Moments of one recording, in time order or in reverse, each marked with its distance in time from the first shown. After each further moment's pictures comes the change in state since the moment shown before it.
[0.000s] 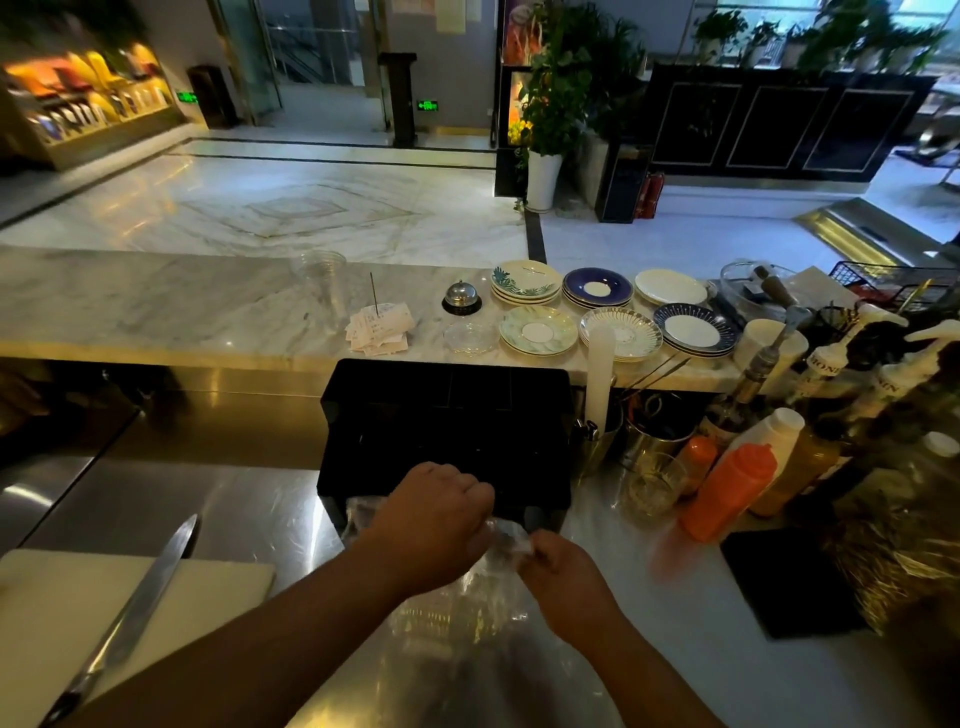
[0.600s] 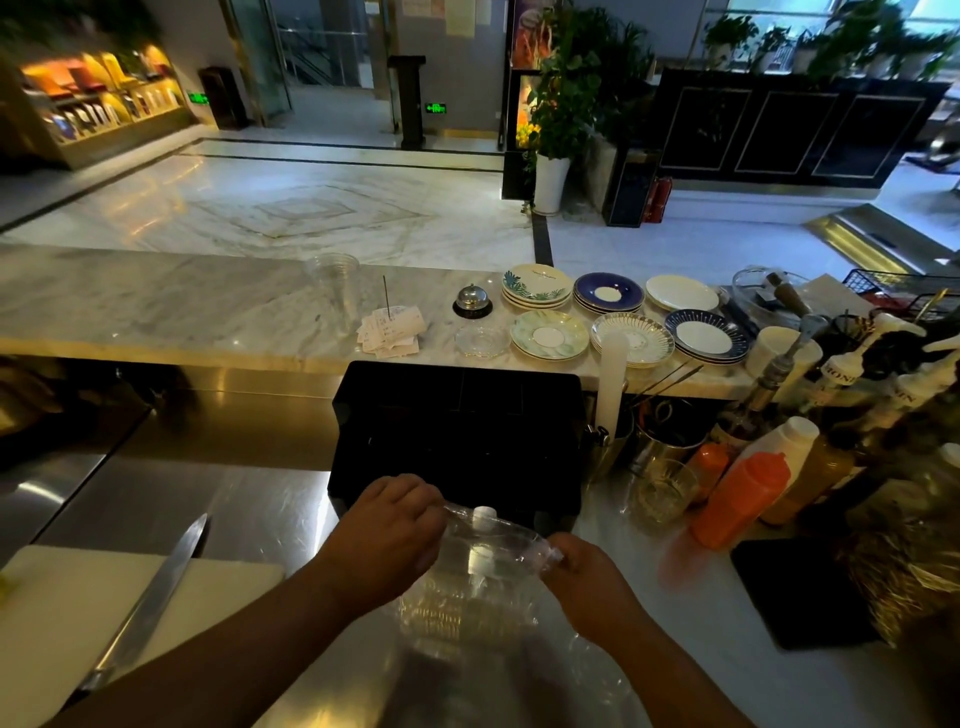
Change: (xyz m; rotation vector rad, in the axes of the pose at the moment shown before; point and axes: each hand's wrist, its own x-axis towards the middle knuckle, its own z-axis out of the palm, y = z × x) left_hand -0.055 -0.054 0.020 0.086 0.024 0.063; right_hand 0.009 0.013 -0.009 -0.026 -0.014 -0.045
